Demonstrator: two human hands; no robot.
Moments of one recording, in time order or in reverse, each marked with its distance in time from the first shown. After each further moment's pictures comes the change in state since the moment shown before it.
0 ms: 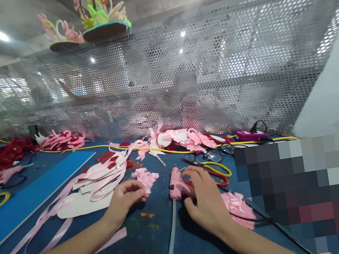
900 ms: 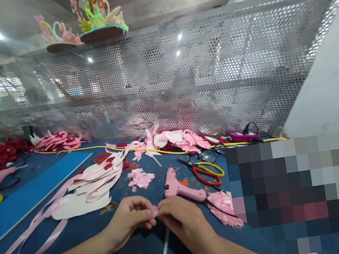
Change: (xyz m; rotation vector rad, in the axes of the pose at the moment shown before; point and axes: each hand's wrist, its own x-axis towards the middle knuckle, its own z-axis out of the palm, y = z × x) left_hand -0.027 -0.004 0.026 -0.115 -0.166 -0.270; right_hand -0.015 -0.040 -0.002 0.455 -0.050 -0.280
